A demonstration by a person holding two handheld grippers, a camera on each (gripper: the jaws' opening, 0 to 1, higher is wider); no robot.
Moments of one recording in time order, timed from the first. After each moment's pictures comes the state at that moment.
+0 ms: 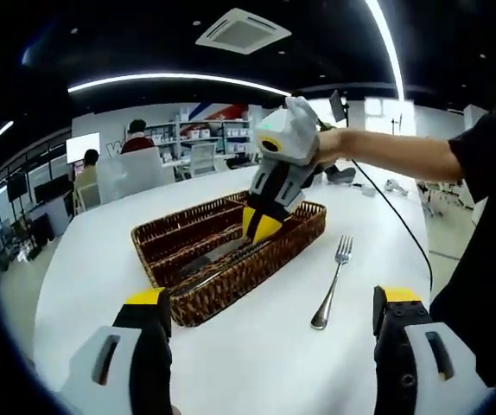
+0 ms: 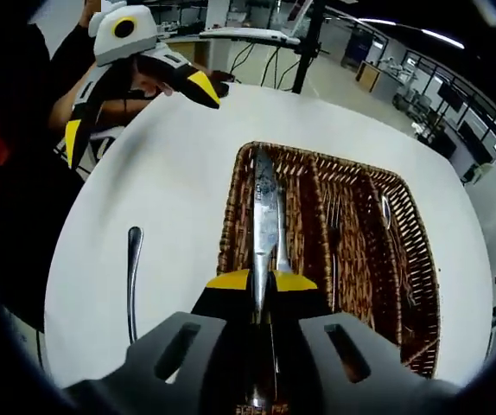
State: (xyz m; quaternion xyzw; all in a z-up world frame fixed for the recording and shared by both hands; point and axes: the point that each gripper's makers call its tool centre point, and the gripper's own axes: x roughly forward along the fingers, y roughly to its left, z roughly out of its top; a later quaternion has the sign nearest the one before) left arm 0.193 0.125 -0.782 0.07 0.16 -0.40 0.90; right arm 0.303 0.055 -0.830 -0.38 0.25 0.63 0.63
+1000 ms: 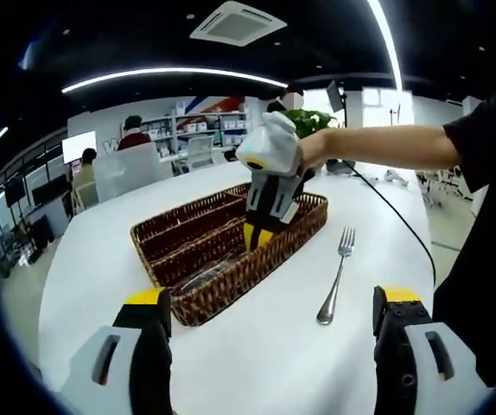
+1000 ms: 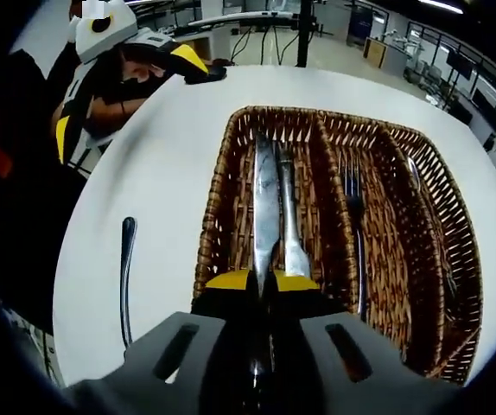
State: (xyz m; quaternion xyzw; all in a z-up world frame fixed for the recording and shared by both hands) left arm 0.196 0.127 -0.786 0.09 0.17 -0.41 0.89; right arm 0.302 0.049 -0.865 -0.35 0.31 0.65 0.60
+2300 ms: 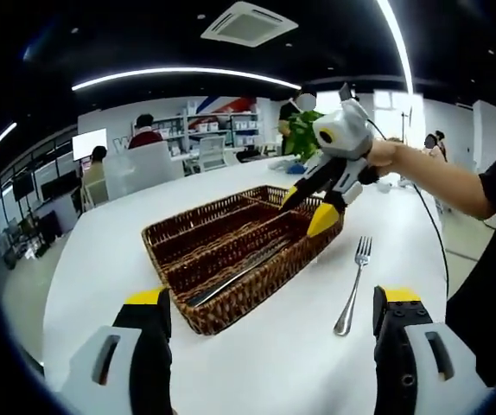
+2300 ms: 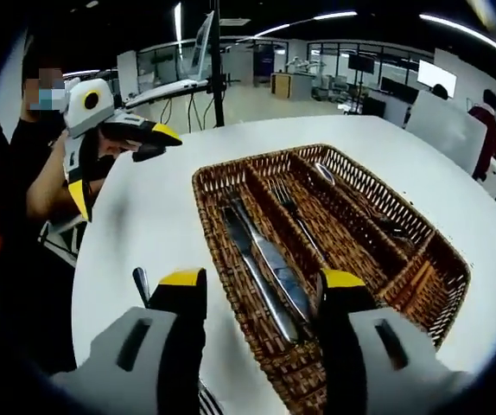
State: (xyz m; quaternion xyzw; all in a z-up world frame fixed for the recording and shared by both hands) left arm 0.219 0.132 -0.778 0.08 0.17 -0.38 0.91; right arm 0.293 -0.004 -0.806 -0.19 0.26 0.51 0.80
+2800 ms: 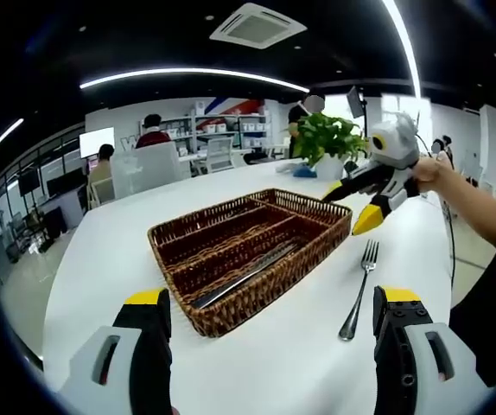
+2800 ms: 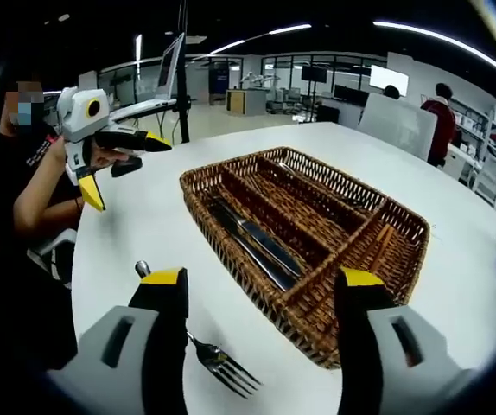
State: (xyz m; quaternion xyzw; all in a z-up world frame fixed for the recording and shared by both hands) left arm 0.224 0.133 -0.775 0.07 0.16 -0.36 0.91; right arm 0.262 -0.054 -0.793 -0.15 0.23 0.40 0.87
